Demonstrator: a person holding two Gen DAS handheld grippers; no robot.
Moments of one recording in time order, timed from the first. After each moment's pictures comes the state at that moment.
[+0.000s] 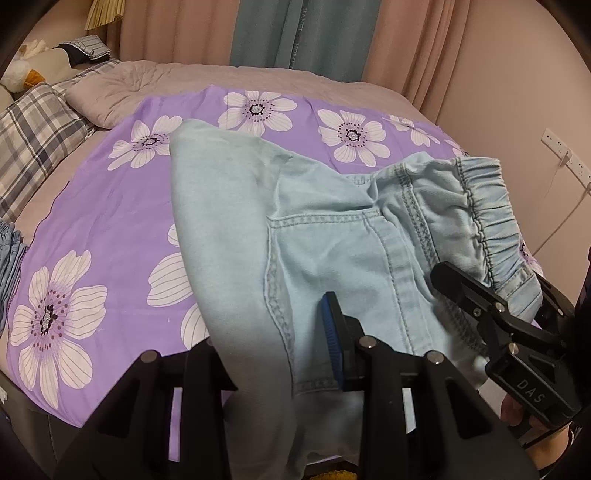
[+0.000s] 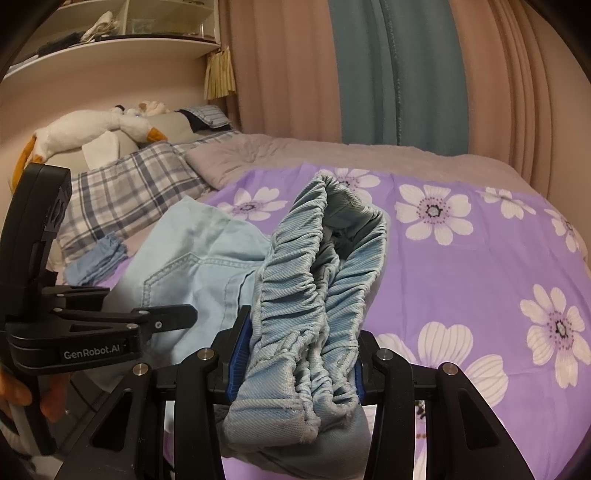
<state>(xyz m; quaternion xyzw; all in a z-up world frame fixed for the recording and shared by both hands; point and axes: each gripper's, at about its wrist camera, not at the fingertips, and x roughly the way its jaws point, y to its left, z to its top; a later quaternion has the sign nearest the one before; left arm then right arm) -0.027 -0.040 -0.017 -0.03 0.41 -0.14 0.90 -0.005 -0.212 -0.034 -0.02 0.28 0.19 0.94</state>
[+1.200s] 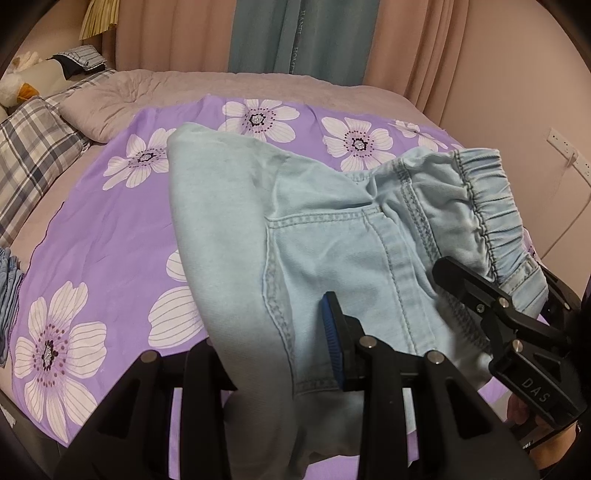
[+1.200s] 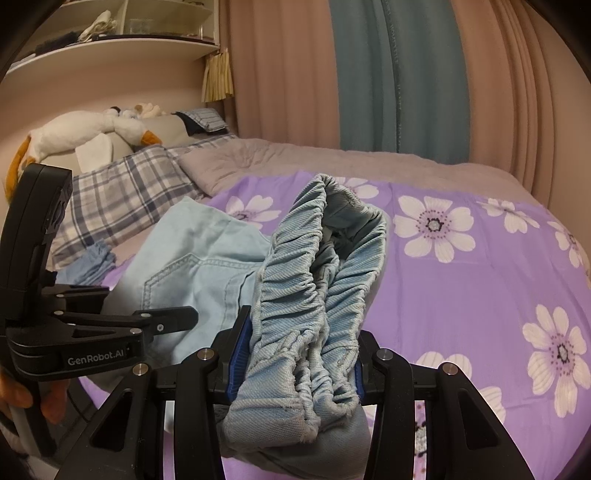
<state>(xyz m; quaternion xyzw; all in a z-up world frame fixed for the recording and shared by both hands) 0.017 -0.042 -0.015 -0.01 0.40 -0.13 0.91 0.020 -0.212 -0.033 -0.02 0.27 0.19 0.94</state>
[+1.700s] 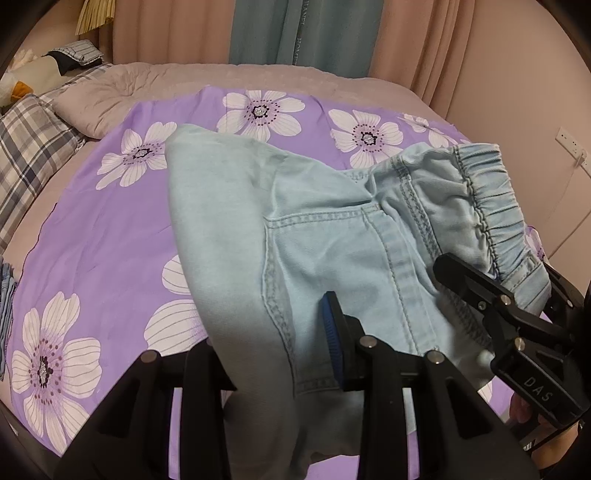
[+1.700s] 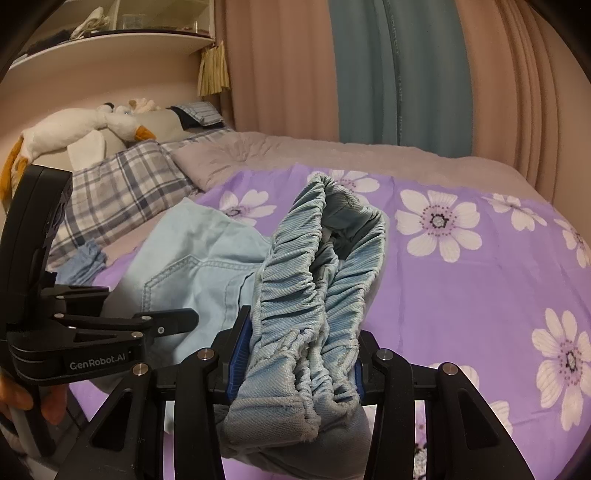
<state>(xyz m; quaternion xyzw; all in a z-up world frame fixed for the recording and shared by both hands) 0.051 -0.042 -0.028 -0.01 0.41 -0.13 0.90 0.053 -0.208 -0.045 -0.02 0.28 0.19 0.94</state>
